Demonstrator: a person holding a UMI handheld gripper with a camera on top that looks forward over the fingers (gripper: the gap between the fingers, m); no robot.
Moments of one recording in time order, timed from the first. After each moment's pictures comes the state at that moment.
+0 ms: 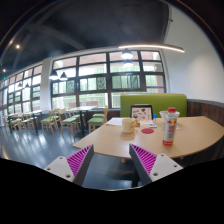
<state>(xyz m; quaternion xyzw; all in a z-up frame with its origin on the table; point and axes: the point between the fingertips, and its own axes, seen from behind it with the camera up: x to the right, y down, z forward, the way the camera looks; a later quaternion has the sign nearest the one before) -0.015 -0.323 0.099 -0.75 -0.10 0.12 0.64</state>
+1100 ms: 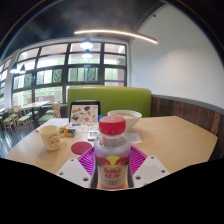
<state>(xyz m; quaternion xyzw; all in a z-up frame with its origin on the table) 0.218 -0.041 0.079 -0.78 0.05 -0.05 0.62</state>
